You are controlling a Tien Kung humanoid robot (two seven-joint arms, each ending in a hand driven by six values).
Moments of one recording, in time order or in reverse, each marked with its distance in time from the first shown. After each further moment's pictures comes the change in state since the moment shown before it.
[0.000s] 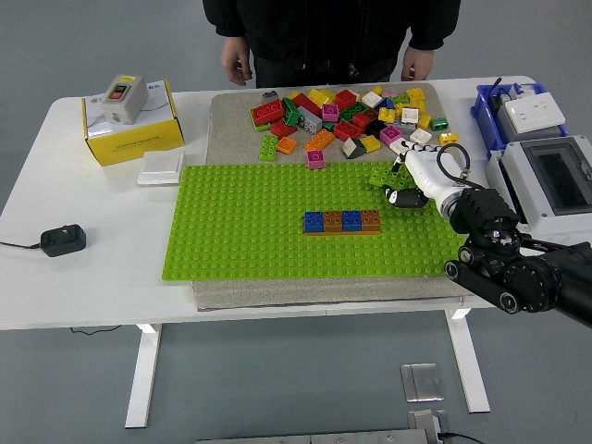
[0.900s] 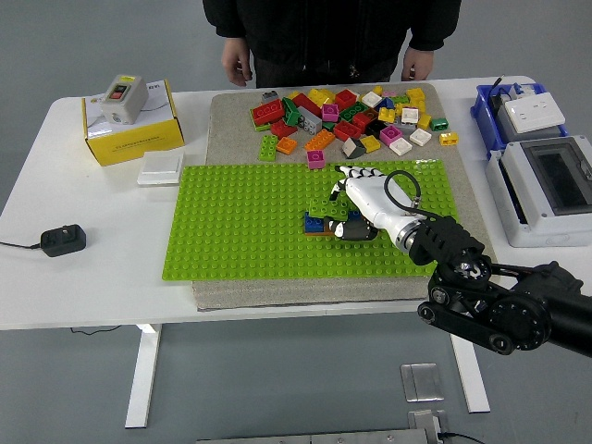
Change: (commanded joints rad) left arm 0.006 -0.001 0.004 0.000 -0.007 0.000 0.003; right arm -0.050 0.002 -0.066 0.262 -0.060 -0.011 -0.035
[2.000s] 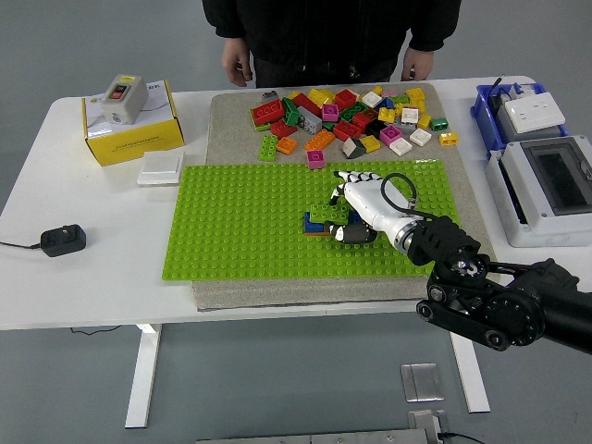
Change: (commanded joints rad) left arm -0.004 0.002 0.012 0.000 -0.007 0.001 -0.001; right arm 0.026 0.019 -0.046 -0.061 0.028 0.009 0.025
